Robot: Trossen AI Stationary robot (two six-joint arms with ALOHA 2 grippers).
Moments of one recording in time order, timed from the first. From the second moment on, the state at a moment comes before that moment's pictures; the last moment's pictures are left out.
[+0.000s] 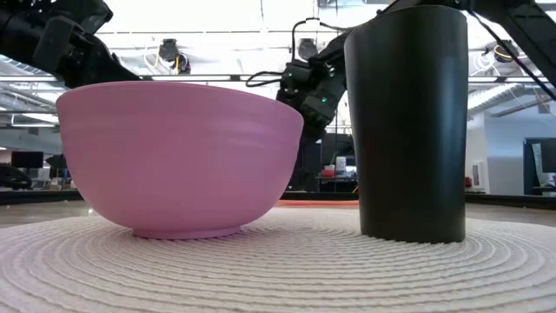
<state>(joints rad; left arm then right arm) -0.45 0.80 0.27 0.14 -0.75 -0.08 -0.49 2.01 1.53 -0.63 -0.45 -0.46</state>
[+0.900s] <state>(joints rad) -0.45 0.80 0.27 0.13 -0.73 -0.11 -0.46 2.13 1.60 -0.70 -0.23 -0.32</state>
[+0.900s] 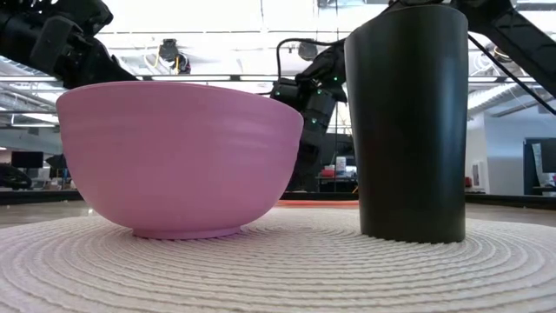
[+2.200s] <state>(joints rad) -0.45 0.80 0.27 0.12 -0.71 -0.14 -0.41 2.17 1.60 -0.73 -0.05 -0.08</state>
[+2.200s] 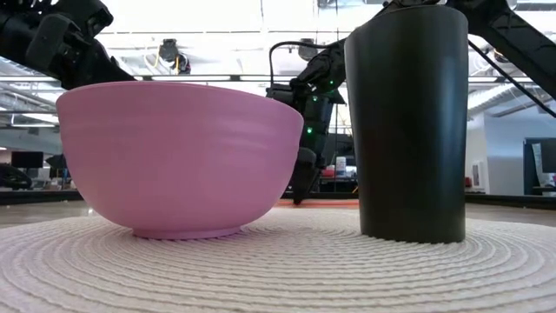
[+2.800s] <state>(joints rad) -0.45 0.80 0.27 0.12 -0.71 -0.14 -0.40 2.19 1.60 -0.81 -0.03 -0.10</state>
